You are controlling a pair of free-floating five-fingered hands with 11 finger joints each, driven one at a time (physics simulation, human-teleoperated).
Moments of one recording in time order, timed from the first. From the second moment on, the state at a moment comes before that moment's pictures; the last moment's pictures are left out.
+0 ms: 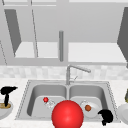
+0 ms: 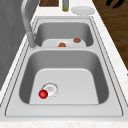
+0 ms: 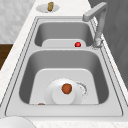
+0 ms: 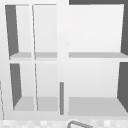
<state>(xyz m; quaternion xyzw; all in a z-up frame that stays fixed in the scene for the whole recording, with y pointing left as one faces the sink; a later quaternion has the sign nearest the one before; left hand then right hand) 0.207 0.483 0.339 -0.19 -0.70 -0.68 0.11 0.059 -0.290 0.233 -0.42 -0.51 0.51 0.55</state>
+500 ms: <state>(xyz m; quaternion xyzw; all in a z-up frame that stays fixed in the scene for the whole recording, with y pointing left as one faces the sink) 0.198 0.453 0.349 -0.18 -0.65 -0.73 0.12 0.059 -0.290 0.233 -0.42 -0.51 0.51 0.55</state>
